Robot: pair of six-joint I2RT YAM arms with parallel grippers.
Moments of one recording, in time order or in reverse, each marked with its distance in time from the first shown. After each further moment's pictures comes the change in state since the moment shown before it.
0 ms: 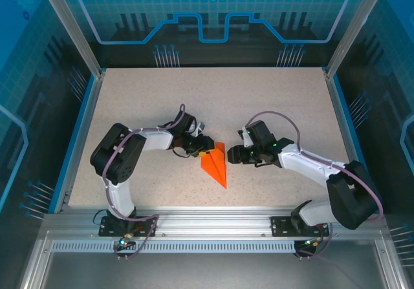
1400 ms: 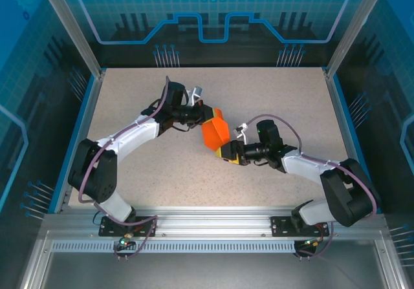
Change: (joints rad) left arm 0.048 -0.253 0.195 -0.027 0.034 -0.106; right arm -0.084 0.037 -0.148 0.596 -0.668 0.293
